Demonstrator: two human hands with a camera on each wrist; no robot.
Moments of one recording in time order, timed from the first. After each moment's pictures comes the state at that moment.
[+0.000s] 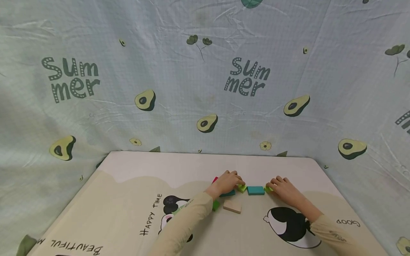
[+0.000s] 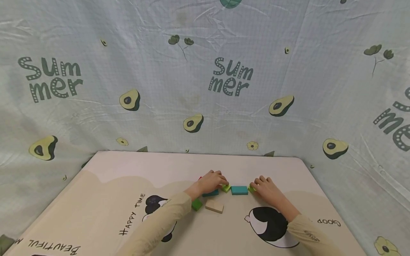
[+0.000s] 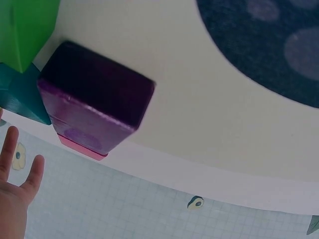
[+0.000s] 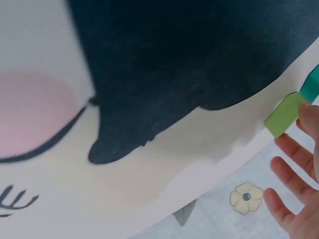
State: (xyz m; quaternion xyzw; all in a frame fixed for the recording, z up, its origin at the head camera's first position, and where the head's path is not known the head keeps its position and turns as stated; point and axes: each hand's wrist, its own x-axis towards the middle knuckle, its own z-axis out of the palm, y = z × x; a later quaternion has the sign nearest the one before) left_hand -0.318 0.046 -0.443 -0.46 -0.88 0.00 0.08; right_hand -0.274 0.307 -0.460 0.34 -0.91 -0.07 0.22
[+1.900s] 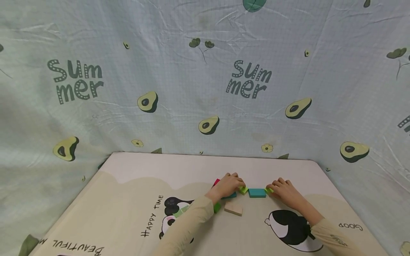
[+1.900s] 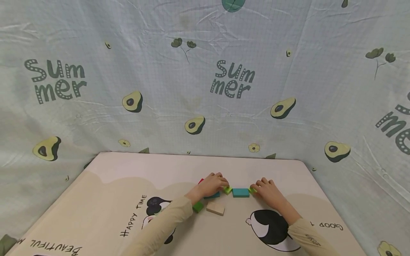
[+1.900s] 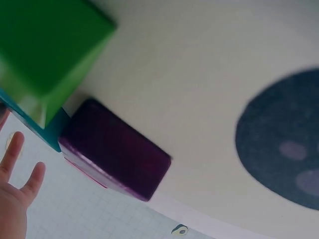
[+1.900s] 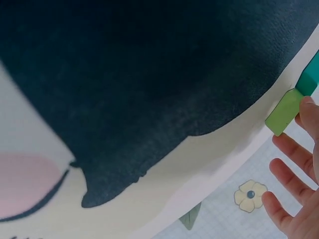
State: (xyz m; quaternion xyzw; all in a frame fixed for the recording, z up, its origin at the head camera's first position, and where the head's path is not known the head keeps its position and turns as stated) left_hand -0.316 0.042 -0.451 -0.46 -0.88 -0.02 0.11; right_hand -0.273 0.306 -0.462 0.30 -0.93 -0.02 0.19
